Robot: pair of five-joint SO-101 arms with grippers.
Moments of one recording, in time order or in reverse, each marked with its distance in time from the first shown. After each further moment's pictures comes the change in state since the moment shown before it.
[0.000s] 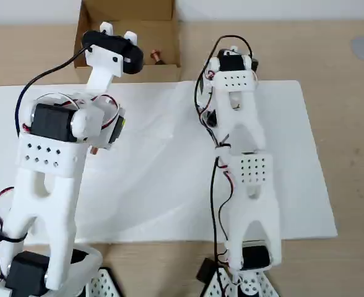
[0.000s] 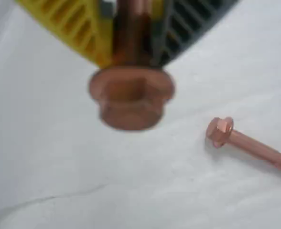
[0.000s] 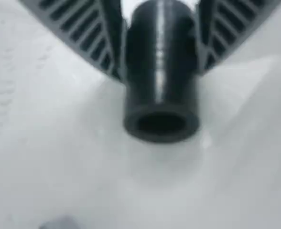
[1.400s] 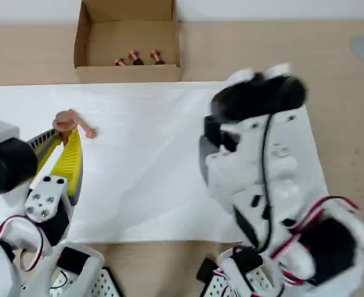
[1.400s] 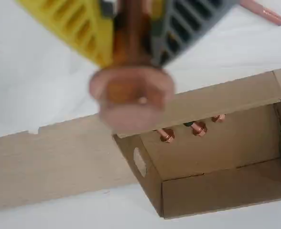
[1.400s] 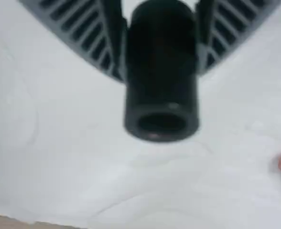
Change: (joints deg) left arm 5.0 -40.7 -6.9 1.4 11.8; right arm -20.0 -115.1 73.1 -11.9 27.0
